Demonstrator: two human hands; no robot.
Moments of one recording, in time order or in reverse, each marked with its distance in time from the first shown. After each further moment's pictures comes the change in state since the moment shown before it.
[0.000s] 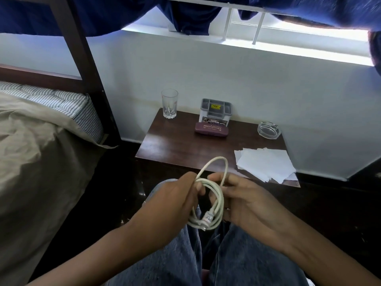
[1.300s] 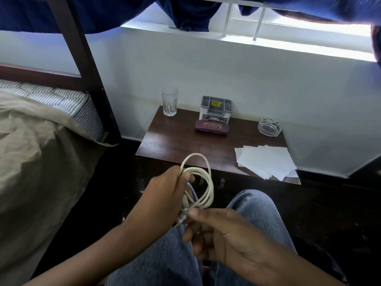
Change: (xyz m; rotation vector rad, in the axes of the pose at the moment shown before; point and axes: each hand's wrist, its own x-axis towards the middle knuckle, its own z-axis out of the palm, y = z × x) left_hand 0.001 -0.008 0.000 -0.232 0.161 -0.223; right_hand -0.019 0.026 0.039 -0.101 0.046 0.286
